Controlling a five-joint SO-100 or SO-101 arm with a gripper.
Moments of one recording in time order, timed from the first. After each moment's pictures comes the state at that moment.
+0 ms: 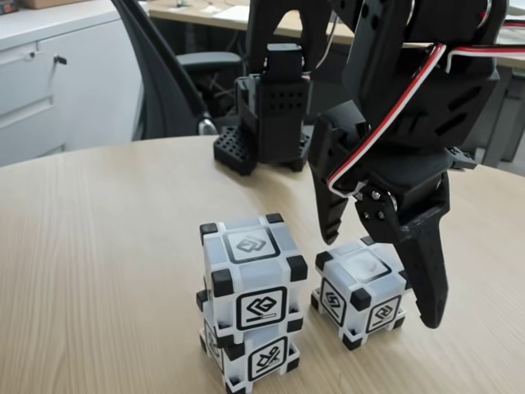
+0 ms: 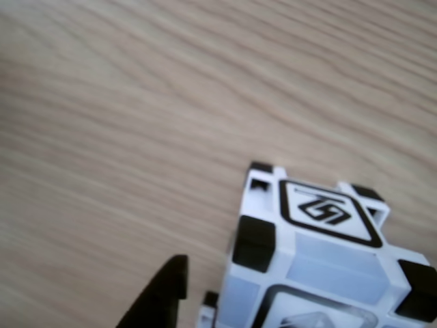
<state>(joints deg) -4.3 70.8 81.2 97.9 -17.3</state>
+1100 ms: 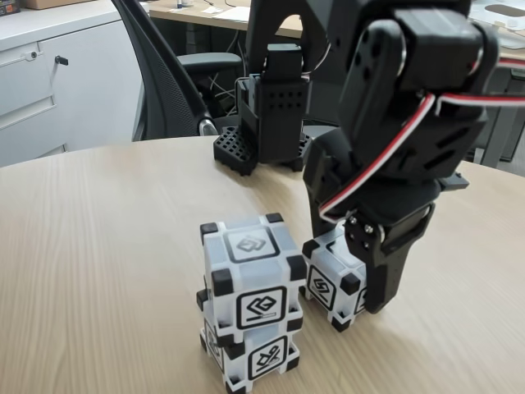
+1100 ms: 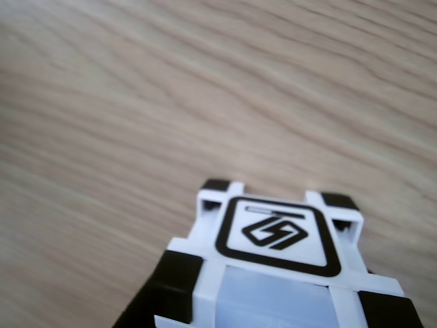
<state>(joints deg) -3.7 65.2 80.9 96.9 -16.8</state>
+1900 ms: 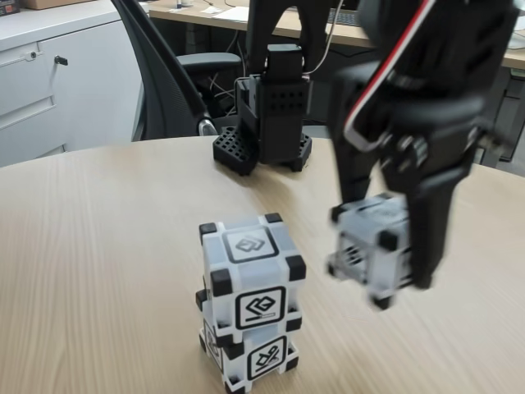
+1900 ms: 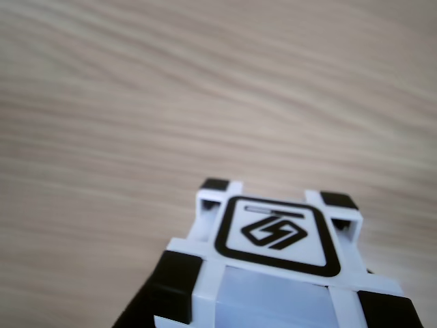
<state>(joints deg) -7.3 77.7 74.8 97.9 -10.4</state>
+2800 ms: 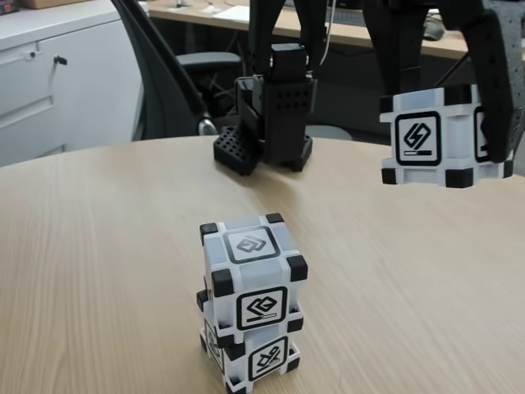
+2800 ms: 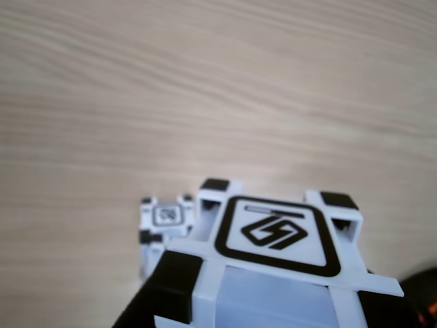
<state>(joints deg) -9.9 93.1 71.0 104.2 -8.2</state>
